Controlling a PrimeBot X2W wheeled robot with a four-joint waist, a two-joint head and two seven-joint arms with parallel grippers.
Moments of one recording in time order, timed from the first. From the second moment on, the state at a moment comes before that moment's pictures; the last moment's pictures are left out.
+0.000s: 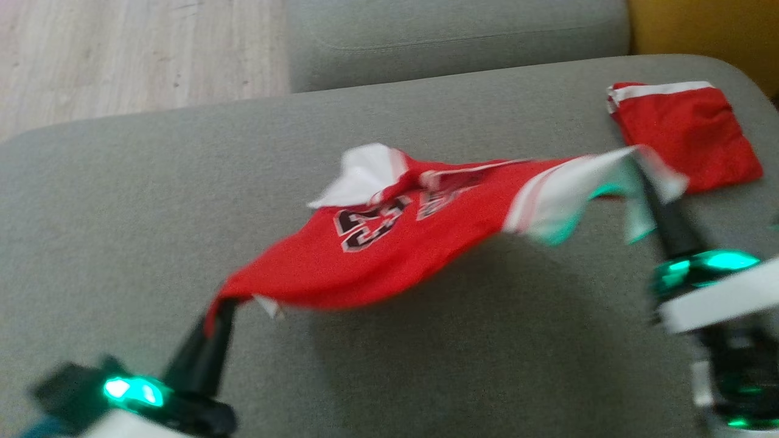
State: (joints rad) left arm 0.18 0.31 -0.27 -0.24 -0.64 -0.12 -0.01; right arm -0.05 -0.05 0.03 -0.27 0.79 0.13 0.36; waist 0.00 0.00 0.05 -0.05
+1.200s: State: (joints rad) left arm -1.20 0.49 -0.35 0.25 -0.75 -0.12 0.08; right arm -1.32 -0.06 -0.09 0.39 0.69 0.13 0.27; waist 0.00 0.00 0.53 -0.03
